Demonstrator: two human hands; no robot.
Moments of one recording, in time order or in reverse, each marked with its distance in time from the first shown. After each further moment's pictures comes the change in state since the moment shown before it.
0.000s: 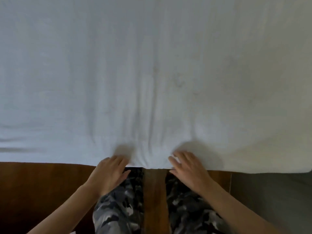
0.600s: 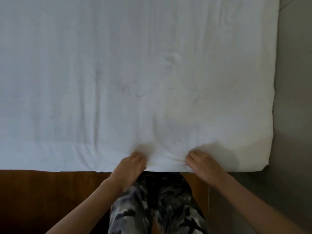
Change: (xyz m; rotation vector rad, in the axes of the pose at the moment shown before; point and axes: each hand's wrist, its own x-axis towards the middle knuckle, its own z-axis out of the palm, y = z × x) left_hand 0.150 0.169 0.030 -0.016 -0.033 0.100; right_hand -0.121 0.175 -0.021 0.085 -0.114 0.040
